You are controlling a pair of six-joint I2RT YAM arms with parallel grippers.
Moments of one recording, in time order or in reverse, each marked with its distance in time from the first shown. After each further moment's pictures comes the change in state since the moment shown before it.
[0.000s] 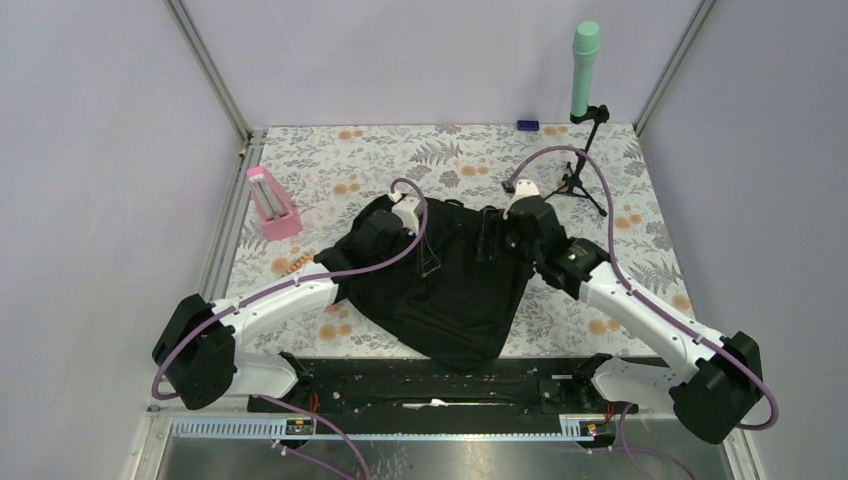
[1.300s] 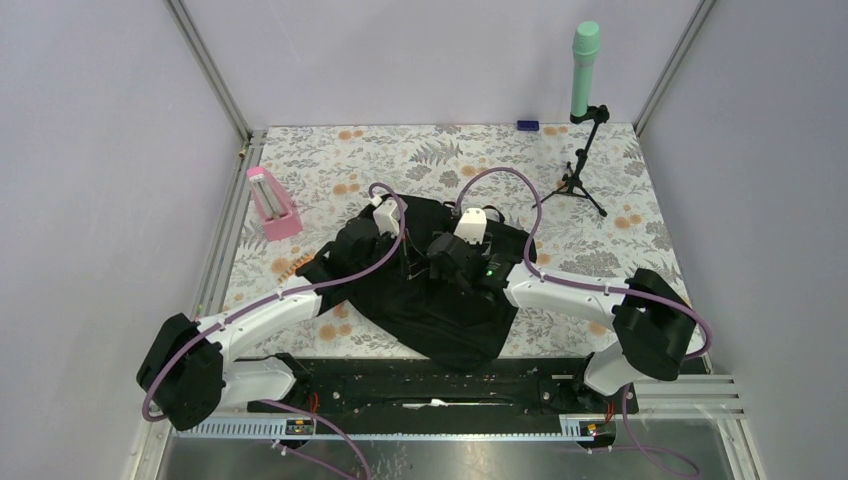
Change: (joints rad) left arm 0.098 -0.121 -0.179 0.185 0.138 -0.051; right arm 0.380 0.391 0.047 0.106 0.579 0.296
